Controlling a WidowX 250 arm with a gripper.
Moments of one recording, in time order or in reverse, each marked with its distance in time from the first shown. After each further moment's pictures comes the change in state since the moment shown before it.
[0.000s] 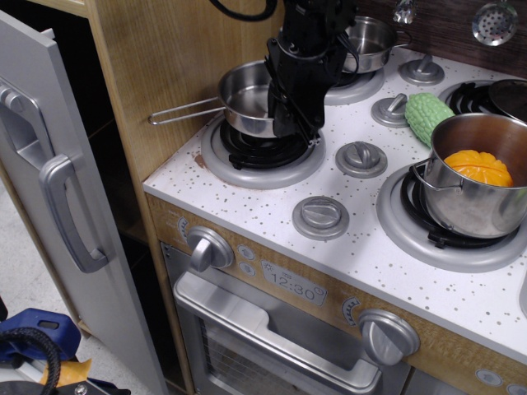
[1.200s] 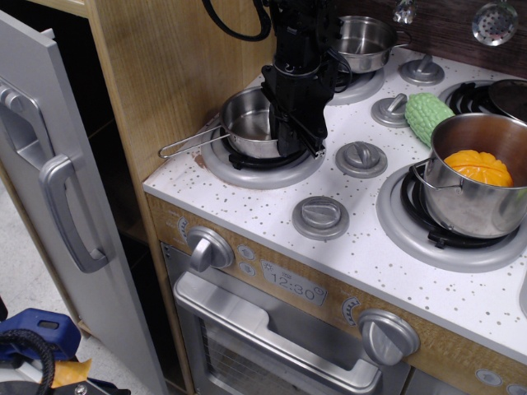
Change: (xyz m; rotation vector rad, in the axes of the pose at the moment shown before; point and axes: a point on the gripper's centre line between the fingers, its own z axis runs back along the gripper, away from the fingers) arm 0.004 -0.008 -0.035 -0.103 -0.016 0.114
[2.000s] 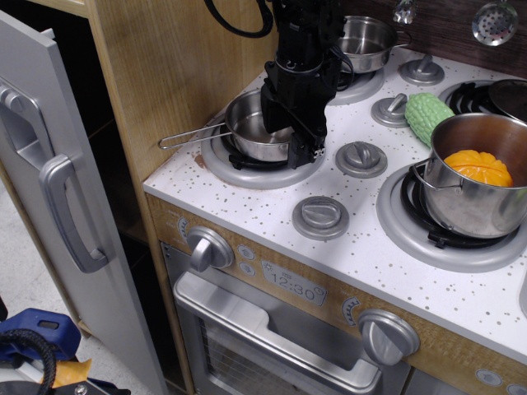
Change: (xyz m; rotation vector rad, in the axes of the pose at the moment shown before) arm 0.001 -0.002 0.006 -0.019 -0.003 -0.029
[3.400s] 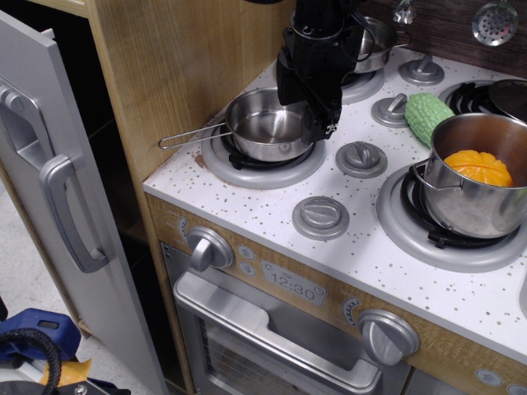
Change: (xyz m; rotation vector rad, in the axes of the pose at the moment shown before) arm 0.012 0.000 0.033 0.047 -0.014 -0.100
